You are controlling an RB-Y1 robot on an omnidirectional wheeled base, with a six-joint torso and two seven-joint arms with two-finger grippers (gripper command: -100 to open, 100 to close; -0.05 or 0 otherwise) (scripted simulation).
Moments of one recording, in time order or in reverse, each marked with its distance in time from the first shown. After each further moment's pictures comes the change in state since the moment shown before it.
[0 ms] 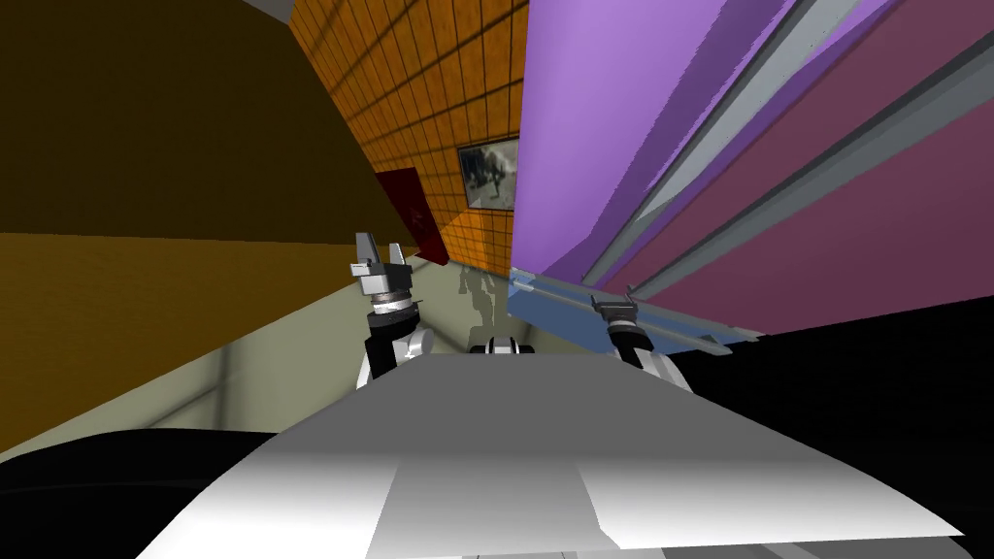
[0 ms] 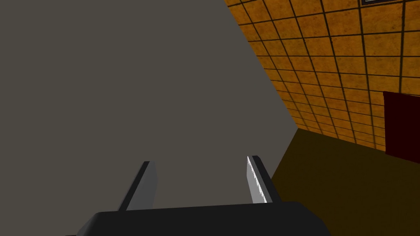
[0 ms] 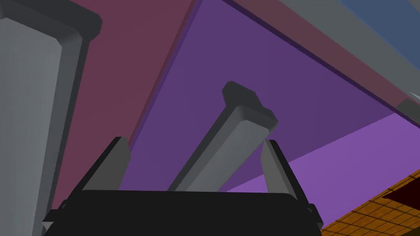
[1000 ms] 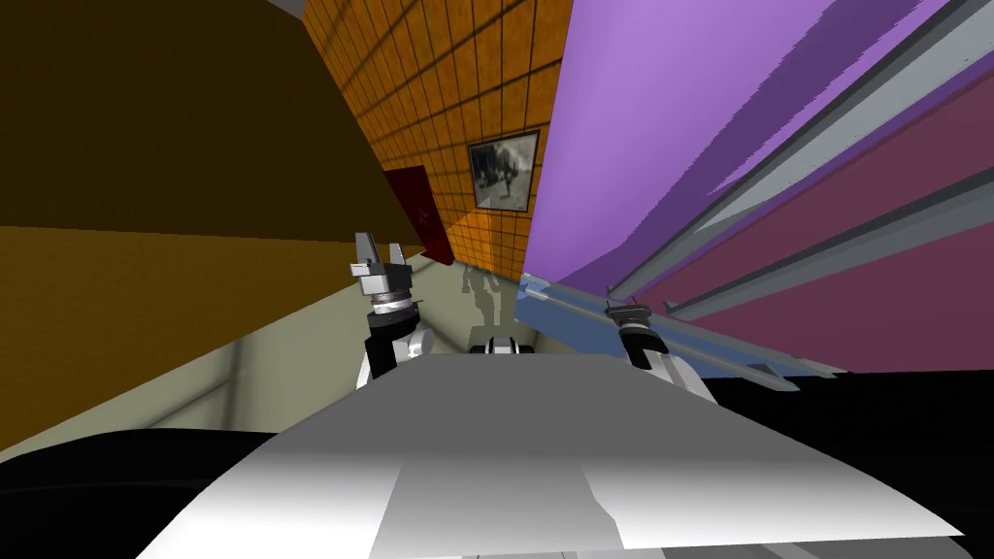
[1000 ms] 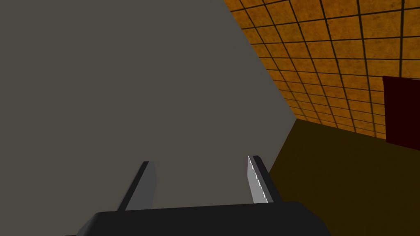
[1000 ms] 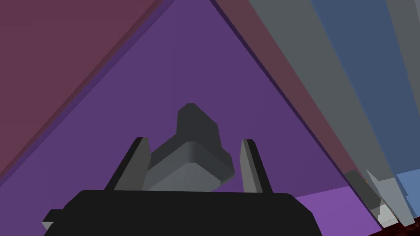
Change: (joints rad) left arm 0.000 0.000 0.000 0.000 0.000 0.000 0.000; right arm -0.016 -0.070 -0.056 0.086 0.098 0.045 0.175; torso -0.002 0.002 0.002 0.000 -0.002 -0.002
